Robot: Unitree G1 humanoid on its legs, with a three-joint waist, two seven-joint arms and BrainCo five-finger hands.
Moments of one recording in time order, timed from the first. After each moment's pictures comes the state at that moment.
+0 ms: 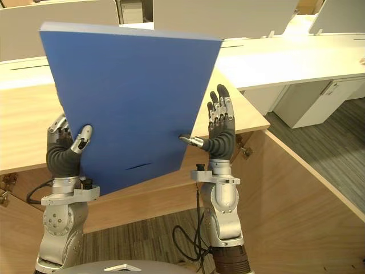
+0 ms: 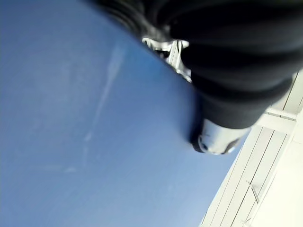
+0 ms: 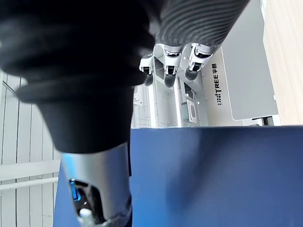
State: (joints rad) left arm 0.18 0.06 -0.20 -0.53 -0.10 -0.32 0.18; right arm -0.01 -0.12 0.07 -0.36 0.27 -0.34 -0.09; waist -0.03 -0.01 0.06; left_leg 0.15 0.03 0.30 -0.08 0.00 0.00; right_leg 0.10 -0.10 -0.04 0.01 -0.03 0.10
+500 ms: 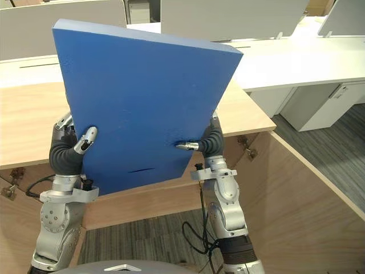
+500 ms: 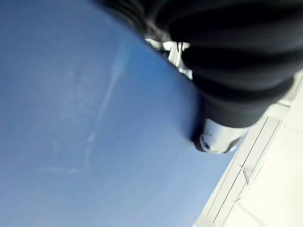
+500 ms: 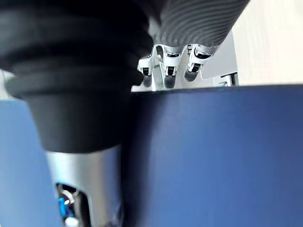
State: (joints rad) left arm 0.14 0.13 -0.20 -0.51 -0.15 -0.32 0.09; right arm -0.08 -0.25 0.12 -0.20 0.46 -0.27 0.12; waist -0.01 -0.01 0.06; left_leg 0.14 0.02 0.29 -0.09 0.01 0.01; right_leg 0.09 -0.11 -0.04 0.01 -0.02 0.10
